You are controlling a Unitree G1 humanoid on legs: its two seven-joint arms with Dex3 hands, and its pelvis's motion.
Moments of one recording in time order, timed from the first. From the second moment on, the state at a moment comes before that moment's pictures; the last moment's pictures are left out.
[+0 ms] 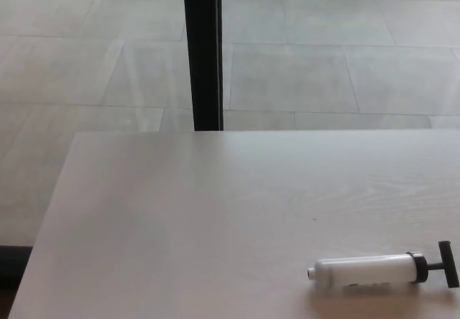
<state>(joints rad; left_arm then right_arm) 0.18 0.67 0.30 0.98 0.02 0.07 -0.01 -0.20 -0.64 -0.45 1.25 0.04 -0.04 0.08</state>
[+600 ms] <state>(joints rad) 0.13 0.79 0.58 0.96 -0.09 0.21 0.02 -0.28 -0.88 -0.84 1.30 0.23 0.11 -0.11</state>
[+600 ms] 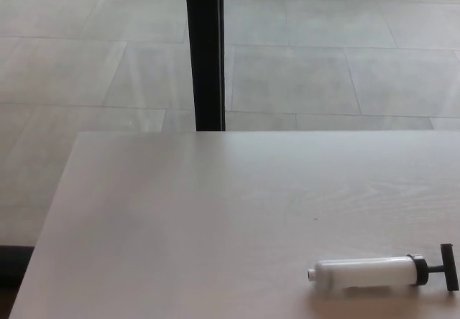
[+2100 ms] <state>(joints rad) -0.61 0.24 -0.40 0.23 0.10 0.48 0.11 -0.54 -0.57 -0.56 0.53 0.34 0.18 -0.05</state>
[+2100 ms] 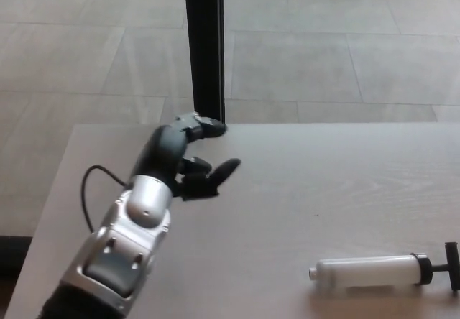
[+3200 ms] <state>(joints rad) -0.83 0.08 -0.96 0.28 0.45 0.80 -0.10 -0.60 -0.56 -0.59 0.68 0.34 0.22 -0.11</state>
